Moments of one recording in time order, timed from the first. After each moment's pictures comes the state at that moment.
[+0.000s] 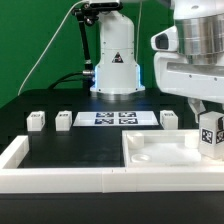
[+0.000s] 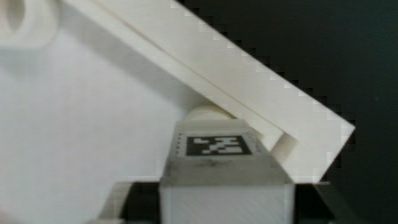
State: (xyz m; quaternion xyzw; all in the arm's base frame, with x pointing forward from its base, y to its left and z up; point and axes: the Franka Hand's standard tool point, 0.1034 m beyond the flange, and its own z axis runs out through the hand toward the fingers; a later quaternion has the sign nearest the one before) arm 0.618 0.120 0.081 -0.85 0.52 0.07 0.05
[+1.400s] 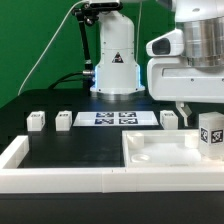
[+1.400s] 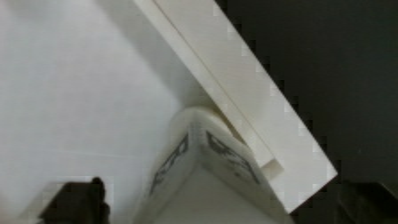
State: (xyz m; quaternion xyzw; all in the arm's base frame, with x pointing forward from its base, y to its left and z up) arm 0.617 0.120 0.078 -0.96 0.28 0.05 0.07
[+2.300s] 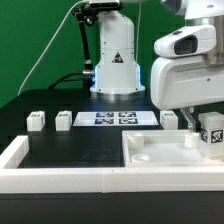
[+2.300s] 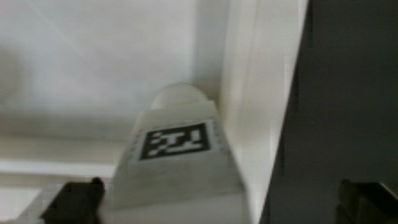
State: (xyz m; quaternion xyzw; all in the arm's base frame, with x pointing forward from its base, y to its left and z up) arm 0.619 0.121 0.079 -0.99 -0.13 -0.02 0.05
